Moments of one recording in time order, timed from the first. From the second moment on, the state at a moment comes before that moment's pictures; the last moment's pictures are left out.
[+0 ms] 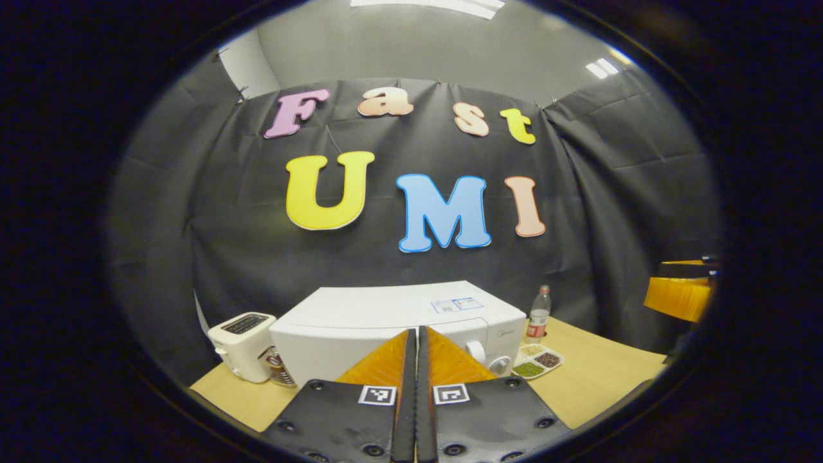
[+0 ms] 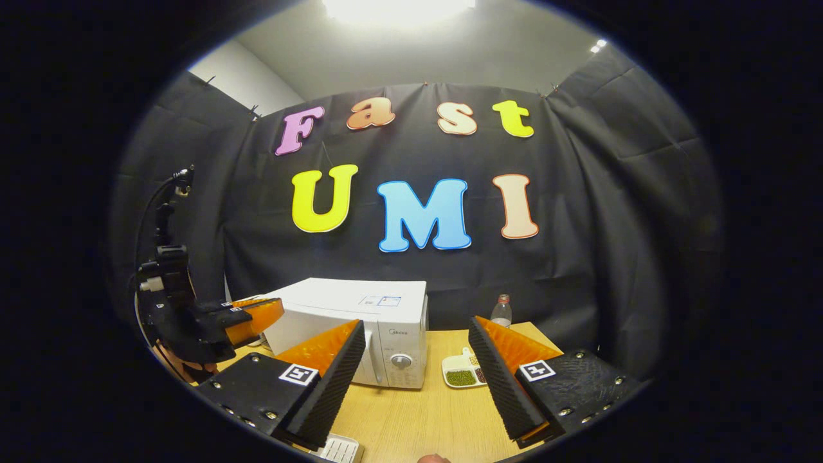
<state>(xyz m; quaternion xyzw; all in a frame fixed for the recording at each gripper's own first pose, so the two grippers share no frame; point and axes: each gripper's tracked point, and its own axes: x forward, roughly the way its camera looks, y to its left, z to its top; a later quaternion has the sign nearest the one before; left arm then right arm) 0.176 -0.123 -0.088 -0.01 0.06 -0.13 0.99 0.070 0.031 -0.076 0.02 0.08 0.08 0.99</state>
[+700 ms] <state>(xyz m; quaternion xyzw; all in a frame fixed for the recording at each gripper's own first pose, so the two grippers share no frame) 0.031 -0.063 -0.036 -0.01 0.05 -0.07 1.00 -0.006 0.045 -0.034 0.02 0.04 0.11 0.99</state>
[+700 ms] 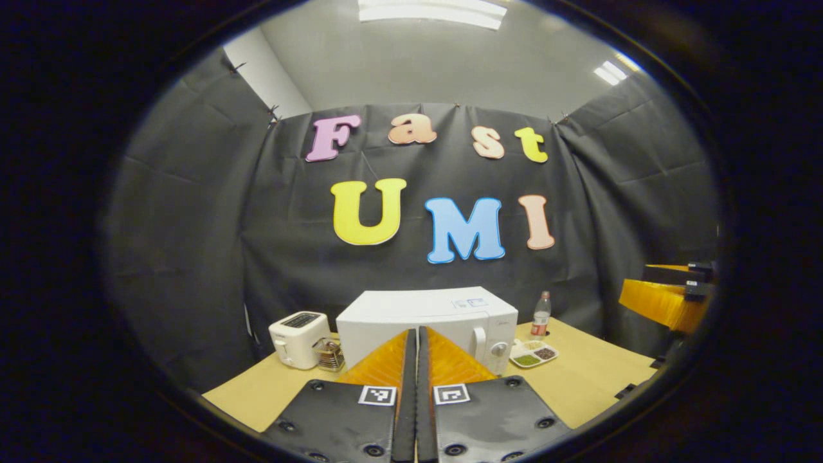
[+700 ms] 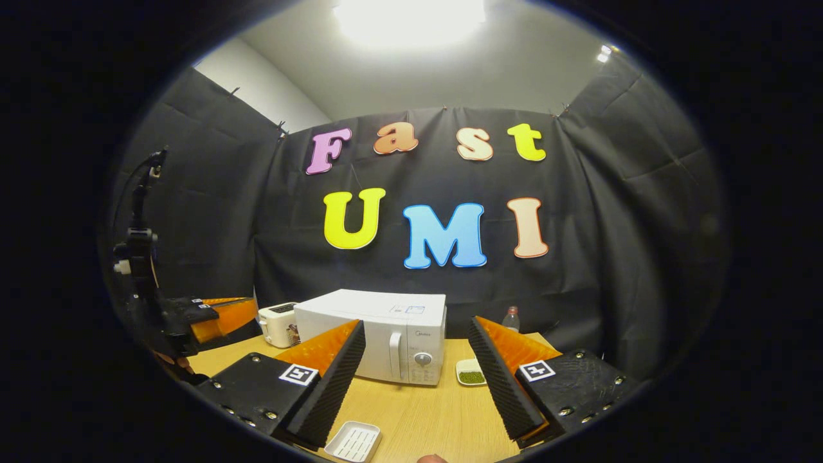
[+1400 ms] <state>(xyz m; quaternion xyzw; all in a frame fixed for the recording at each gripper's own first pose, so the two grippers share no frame) -0.008 -0.009 0.015 0.01 0.00 -0.04 1.00 0.002 0.055 -0.015 0.04 0.03 0.07 1.00</state>
